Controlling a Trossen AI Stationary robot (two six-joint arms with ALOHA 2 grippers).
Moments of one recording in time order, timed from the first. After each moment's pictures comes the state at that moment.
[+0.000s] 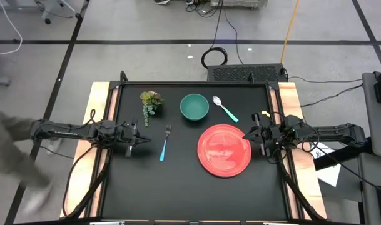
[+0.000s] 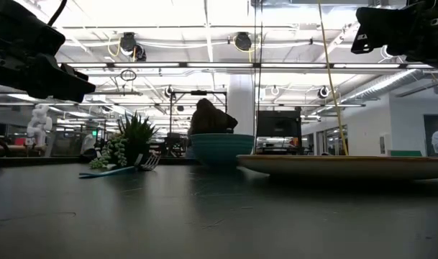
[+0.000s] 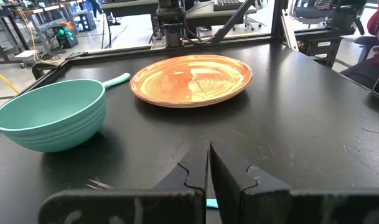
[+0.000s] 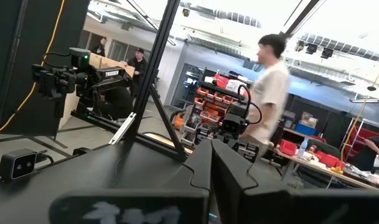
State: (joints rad) left arm -0.03 0.25 0.01 0.04 0.07 0.10; right arm -0.09 0.35 0.02 0.60 -0.37 -0.25
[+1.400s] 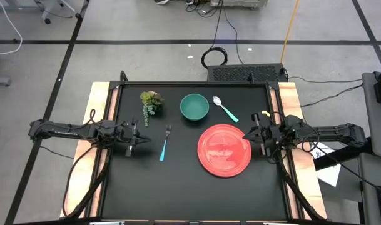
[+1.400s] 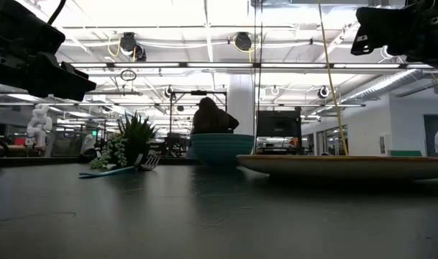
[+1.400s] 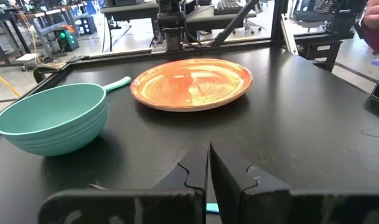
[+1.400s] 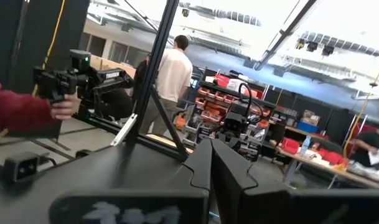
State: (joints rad) left arm -0.03 0.25 0.01 0.06 0.07 0.10; right arm -0.09 0.35 0.01 0.60 -0.37 -0.20
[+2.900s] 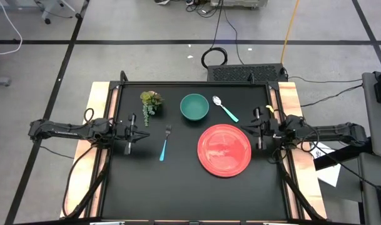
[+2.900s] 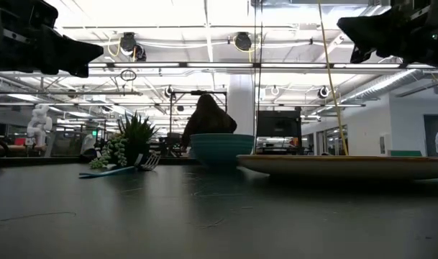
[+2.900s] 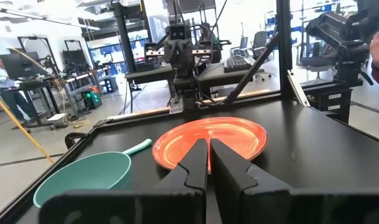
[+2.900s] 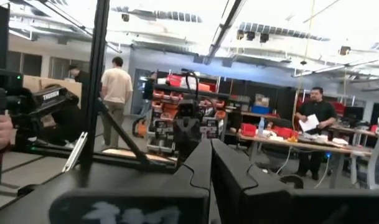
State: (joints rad) left arm -0.03 0.25 0.01 0.30 0.04 0.18; right arm -0.09 0.39 0.02 0.67 -0.12 -0.09
